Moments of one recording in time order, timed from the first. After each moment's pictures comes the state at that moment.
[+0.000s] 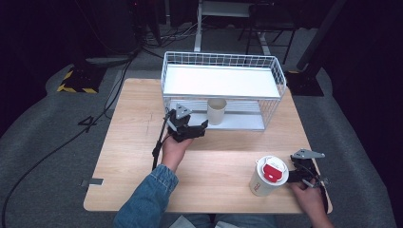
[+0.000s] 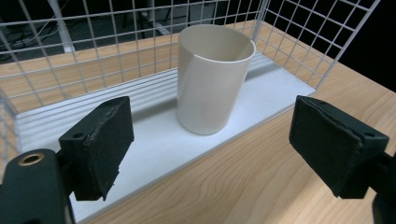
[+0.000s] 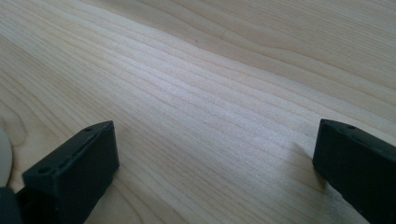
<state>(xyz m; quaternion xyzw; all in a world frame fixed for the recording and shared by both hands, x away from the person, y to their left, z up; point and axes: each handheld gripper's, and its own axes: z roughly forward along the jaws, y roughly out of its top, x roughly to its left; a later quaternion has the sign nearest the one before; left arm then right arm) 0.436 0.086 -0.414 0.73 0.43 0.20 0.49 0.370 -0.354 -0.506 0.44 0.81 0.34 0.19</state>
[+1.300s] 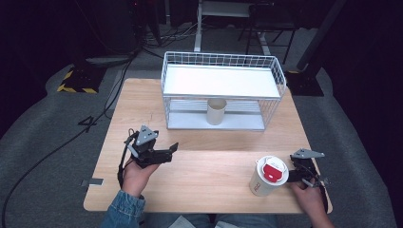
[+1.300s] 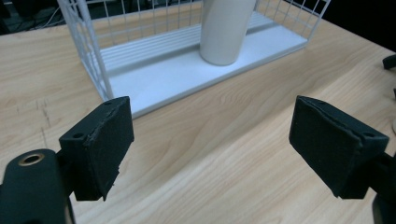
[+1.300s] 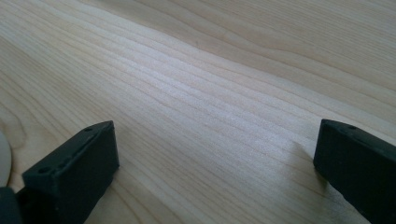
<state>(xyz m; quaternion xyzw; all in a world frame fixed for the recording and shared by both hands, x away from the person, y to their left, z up) 0.350 0.175 -0.412 0.75 0.43 0.19 0.46 0.371 -0.353 -0.506 0.44 0.81 0.34 0.18</state>
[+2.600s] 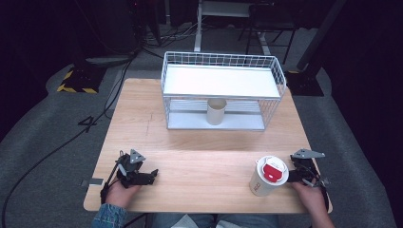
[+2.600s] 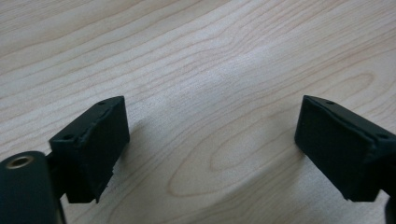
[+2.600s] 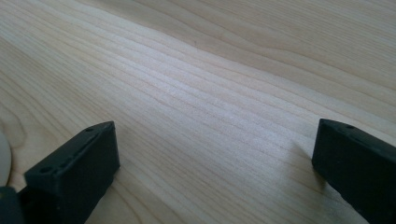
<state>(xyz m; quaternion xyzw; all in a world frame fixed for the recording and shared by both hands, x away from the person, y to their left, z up) 0.333 0.226 -0.505 0.81 0.46 0.17 0.32 0.370 -0.354 -0.505 0.44 0.81 0.34 0.19</state>
